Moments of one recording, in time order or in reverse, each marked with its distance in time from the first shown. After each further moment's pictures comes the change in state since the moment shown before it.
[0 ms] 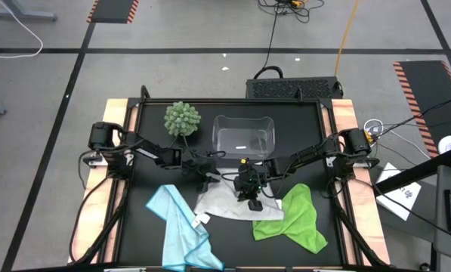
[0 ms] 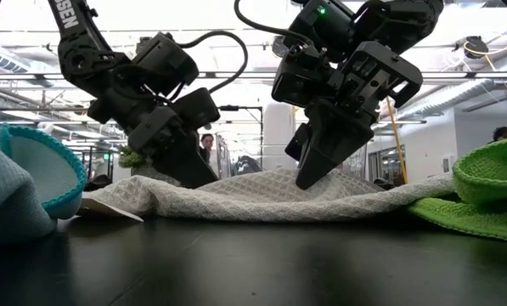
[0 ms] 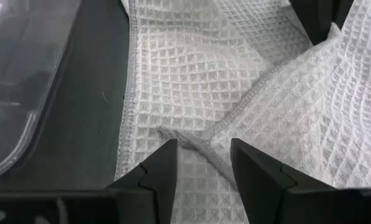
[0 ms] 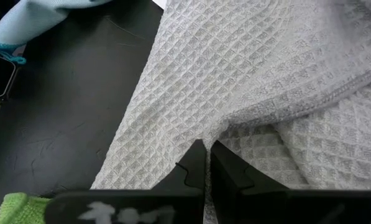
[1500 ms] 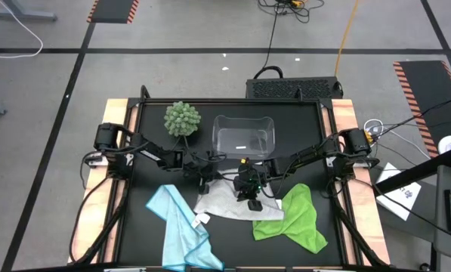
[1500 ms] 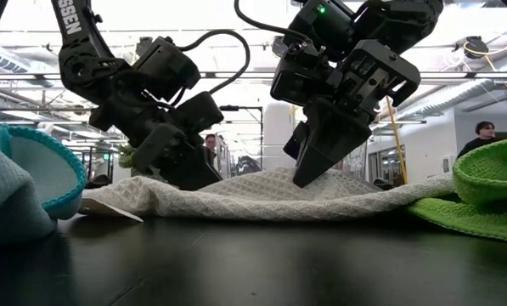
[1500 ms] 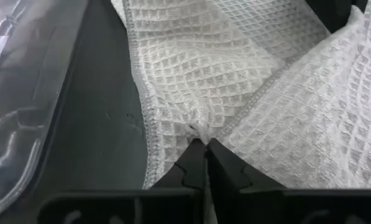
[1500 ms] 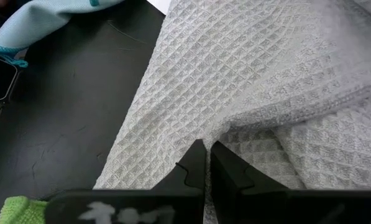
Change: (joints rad) left arm -0.015 0.060 0.004 0.071 -0.073 0.109; right arm 0.000 0.000 0.001 0.011 0.000 0.002
